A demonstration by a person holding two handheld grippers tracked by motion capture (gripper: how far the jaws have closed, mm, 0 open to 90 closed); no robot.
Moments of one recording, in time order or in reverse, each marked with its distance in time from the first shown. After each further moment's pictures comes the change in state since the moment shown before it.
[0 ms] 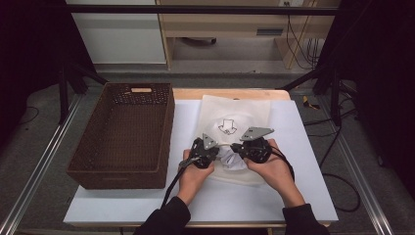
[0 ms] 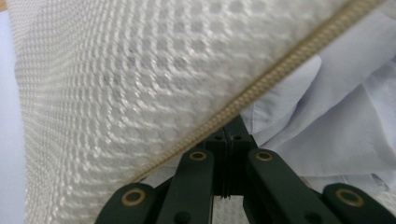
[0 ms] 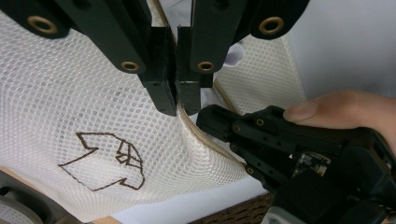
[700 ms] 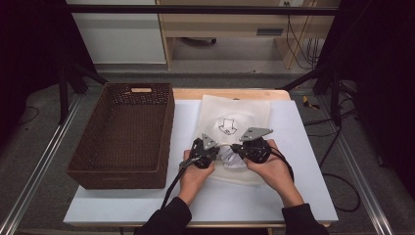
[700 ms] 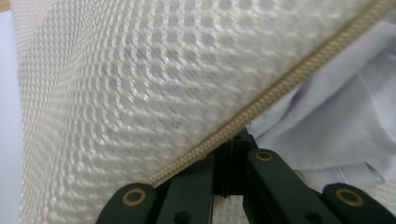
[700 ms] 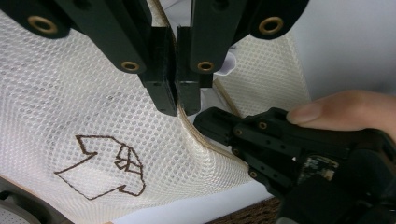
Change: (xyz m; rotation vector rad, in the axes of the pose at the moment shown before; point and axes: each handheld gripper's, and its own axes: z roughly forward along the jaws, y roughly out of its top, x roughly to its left) left arm -0.002 -0.004 0.000 -0.022 -0.009 -0.015; right arm -0.002 -0.003 0.005 0.008 -0.005 0.006
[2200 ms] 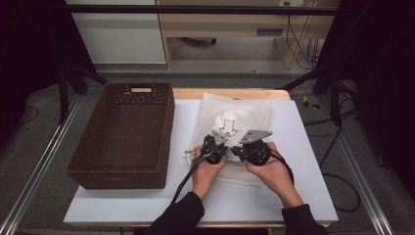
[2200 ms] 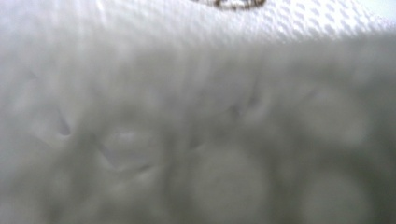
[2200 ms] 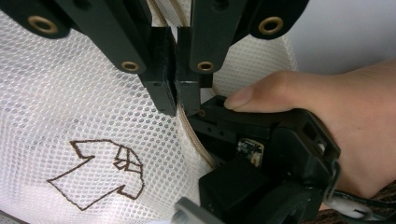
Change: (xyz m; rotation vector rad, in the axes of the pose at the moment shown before) left arm -0.012 0.016 0.038 -0.011 0.034 -0.030; right arm 0.004 -0.005 0.001 0.025 -0.004 0.003
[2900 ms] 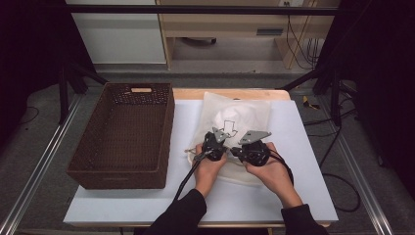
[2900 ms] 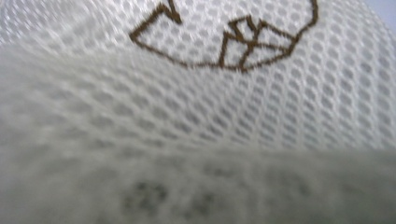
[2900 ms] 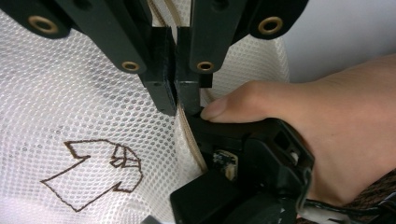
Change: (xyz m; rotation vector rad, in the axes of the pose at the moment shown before) left arm 0.003 0.007 0.008 -0.030 0.035 -0.012; right arm 0.002 -0.001 0.002 0.002 0.008 -0.005
